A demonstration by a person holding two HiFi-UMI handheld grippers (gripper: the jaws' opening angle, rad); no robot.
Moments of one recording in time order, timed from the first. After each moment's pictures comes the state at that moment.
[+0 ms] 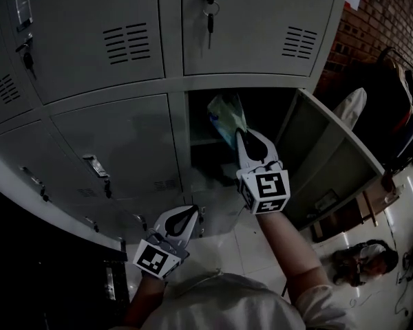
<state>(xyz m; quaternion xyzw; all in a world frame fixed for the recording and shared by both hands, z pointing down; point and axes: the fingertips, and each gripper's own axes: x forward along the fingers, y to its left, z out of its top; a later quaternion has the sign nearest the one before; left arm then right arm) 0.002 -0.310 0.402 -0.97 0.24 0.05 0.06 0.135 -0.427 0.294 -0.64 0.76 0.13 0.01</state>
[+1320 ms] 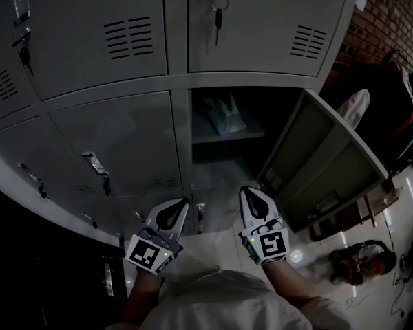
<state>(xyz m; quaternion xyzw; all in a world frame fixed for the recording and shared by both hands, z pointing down) -0.020 -0.334 0.399 -0.96 0.28 0.06 0.04 0.117 -0.328 0.406 -0.61 0.79 0.08 -0.01</state>
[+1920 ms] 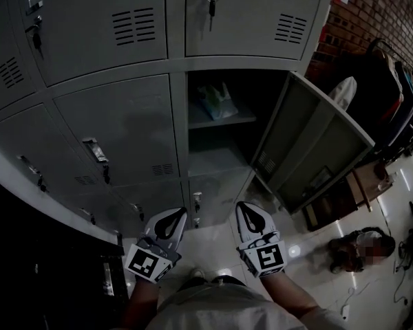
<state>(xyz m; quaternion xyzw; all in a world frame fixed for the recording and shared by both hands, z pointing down) -0.042 -0.267 0.415 -0.96 0.26 0.05 0.03 0.088 -0.245 0.436 -0.62 0.78 0.04 -0.04</state>
